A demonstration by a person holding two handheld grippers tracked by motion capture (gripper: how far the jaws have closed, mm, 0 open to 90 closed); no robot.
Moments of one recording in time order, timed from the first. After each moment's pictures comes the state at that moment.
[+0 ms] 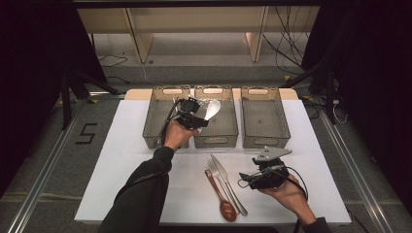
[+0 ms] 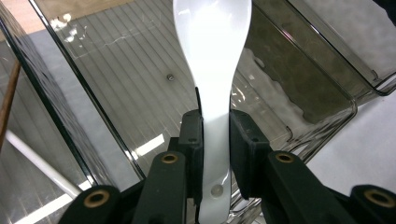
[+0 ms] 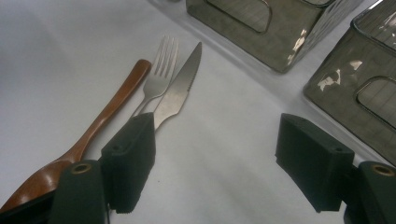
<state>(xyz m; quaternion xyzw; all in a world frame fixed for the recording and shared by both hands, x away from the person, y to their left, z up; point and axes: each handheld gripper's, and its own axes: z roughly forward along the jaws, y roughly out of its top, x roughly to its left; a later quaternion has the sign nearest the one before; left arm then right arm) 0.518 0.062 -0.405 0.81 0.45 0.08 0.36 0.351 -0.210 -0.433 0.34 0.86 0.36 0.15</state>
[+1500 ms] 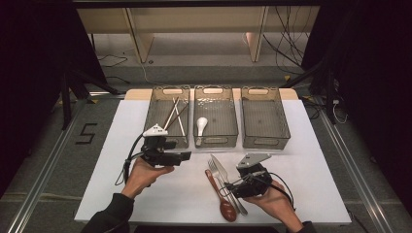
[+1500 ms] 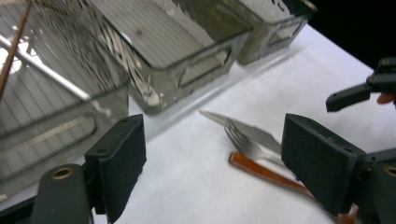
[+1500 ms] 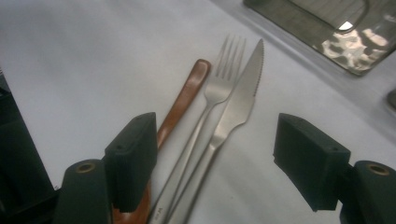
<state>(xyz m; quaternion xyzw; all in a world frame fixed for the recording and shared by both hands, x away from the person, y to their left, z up) 0.388 0.146 -0.411 0.79 0.41 0.07 0.45 0.334 -0.162 -0.433 0.33 0.88 0.34 0.11</state>
